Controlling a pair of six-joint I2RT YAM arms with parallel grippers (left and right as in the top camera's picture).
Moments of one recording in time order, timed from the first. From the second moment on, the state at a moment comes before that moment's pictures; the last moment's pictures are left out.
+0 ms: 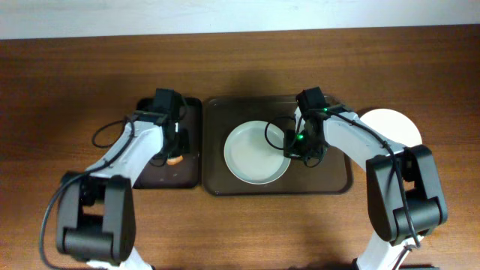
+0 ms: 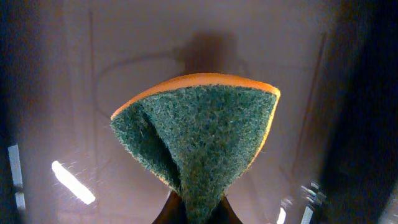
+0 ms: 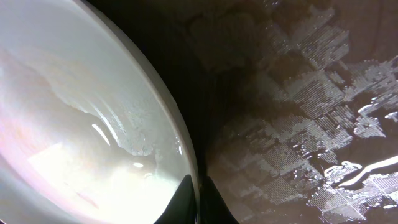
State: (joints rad) left arm -0.17 1.84 1.16 -0.72 -0.09 -0.25; right arm 0.25 1.91 1.18 -0.72 -0.29 0.36
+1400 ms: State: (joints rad) left arm -0.17 1.92 1.24 -0.82 -0.01 -0.06; right arm 0.25 1.91 1.18 -0.72 -0.29 0.36
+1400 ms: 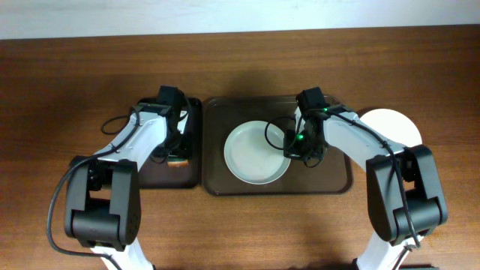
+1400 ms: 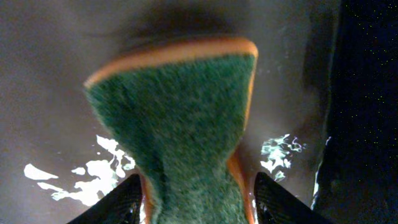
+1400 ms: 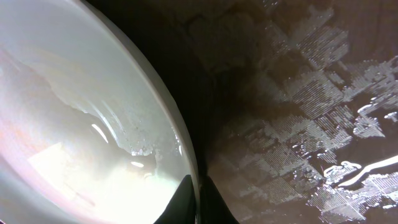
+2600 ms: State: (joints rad) left arm -0.16 1.64 1.24 -0.82 0.01 -0.07; right arm 0.38 1.51 1.20 -0.76 0.33 0.13
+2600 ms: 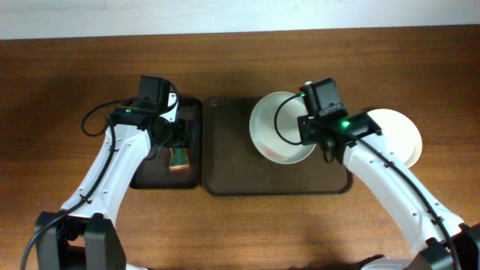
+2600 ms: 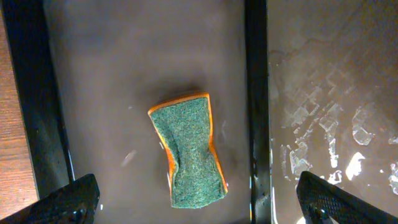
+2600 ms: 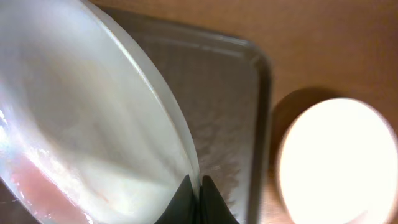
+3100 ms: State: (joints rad) left arm -0.16 1.64 1.24 -0.82 0.01 -0.07; right arm 0.72 1.51 1.20 -0.72 0.97 0.08
